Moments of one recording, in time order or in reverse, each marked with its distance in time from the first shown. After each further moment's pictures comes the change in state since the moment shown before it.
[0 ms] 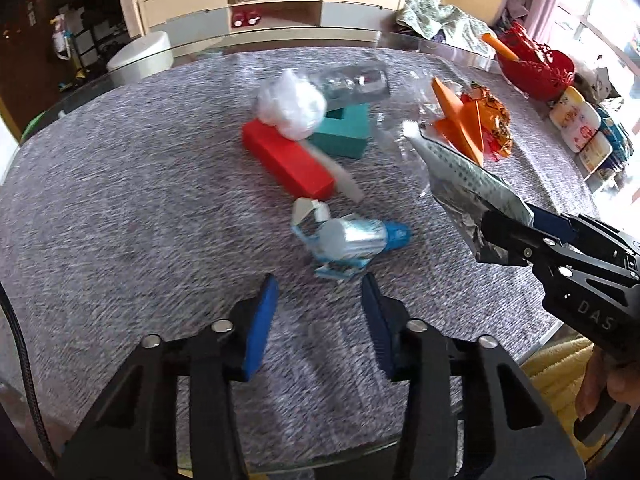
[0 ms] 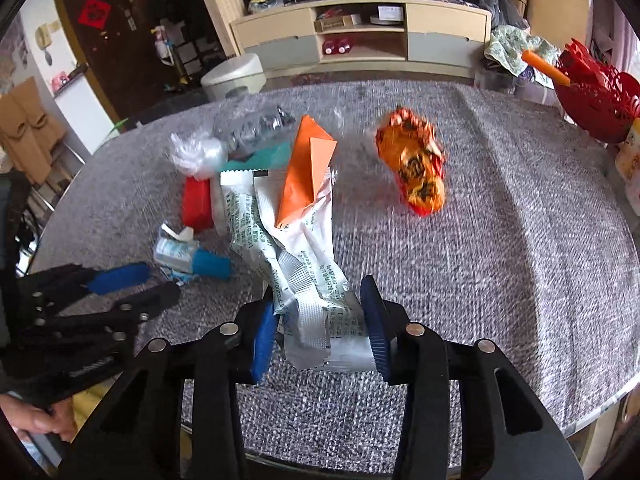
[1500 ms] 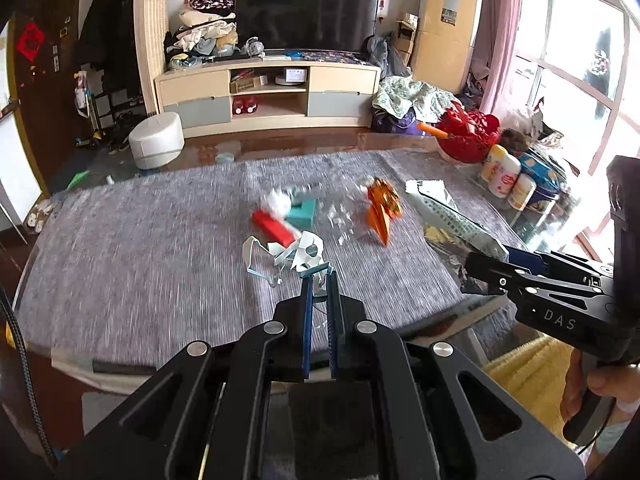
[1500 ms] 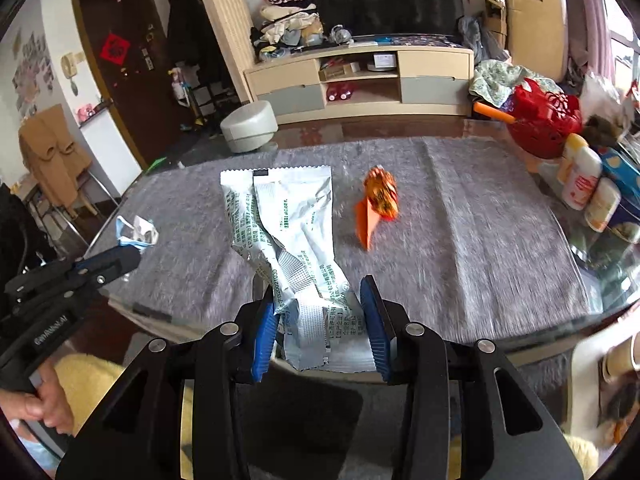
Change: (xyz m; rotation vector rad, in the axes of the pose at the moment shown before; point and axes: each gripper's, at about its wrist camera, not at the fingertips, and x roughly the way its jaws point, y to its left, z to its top) left arm -0.188 -0.046 -0.065 0.024 -0.306 -0.009; right arm -0.152 0.011 -0.055 0.022 -0.136 0.010
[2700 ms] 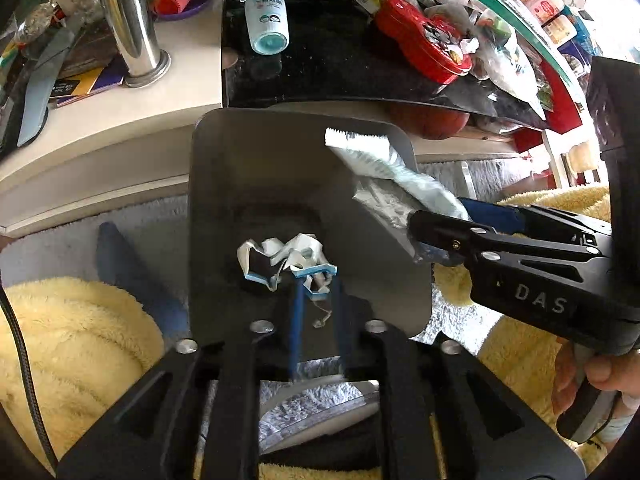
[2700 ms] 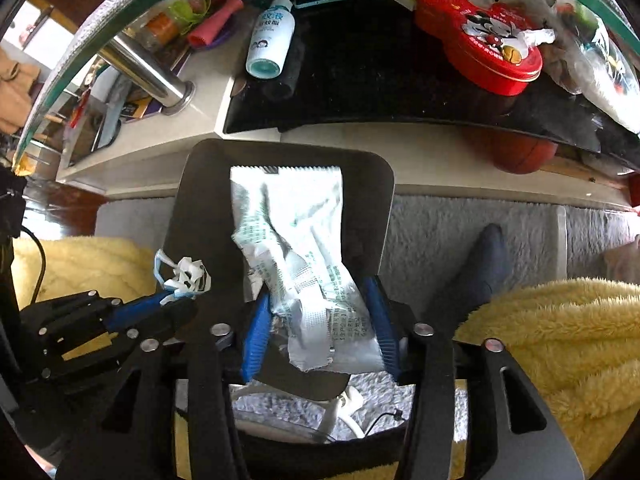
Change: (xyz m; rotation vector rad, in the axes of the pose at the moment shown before) left arm 0.150 -0.004 -0.218 -0.130 0.618 -0.162; right arm 0.156 -0.009 -0.181 0.084 0.574 -0.032
